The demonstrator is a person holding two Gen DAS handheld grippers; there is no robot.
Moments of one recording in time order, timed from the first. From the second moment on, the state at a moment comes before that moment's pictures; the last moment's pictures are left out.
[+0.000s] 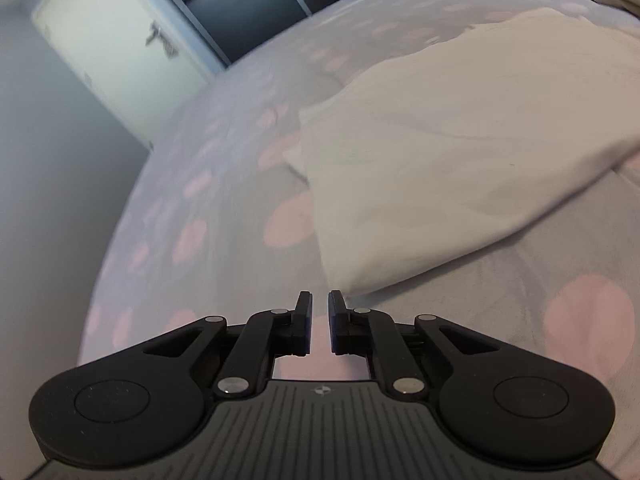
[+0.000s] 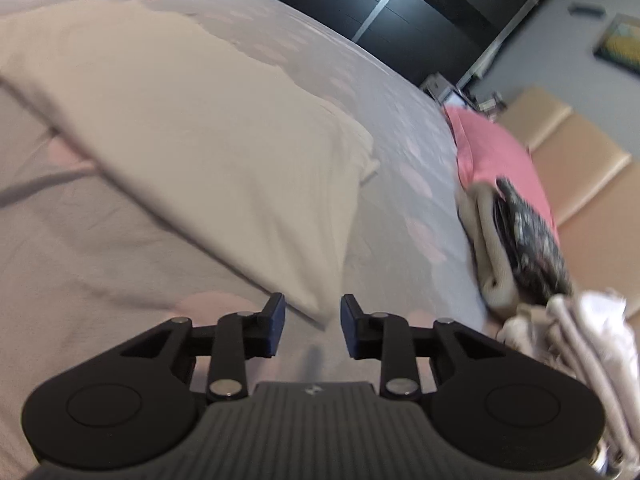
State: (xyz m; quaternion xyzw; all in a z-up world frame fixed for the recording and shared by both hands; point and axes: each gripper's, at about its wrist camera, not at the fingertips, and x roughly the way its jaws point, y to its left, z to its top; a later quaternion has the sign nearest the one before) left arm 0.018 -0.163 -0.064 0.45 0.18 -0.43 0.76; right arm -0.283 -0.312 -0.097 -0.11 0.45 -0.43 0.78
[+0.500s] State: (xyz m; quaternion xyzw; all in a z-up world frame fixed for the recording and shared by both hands) left arm -0.039 -0.176 -0.103 0.57 0.02 -0.43 0.70; right arm -0.270 -0.290 -0.123 -0.24 0.48 -0.40 0.74
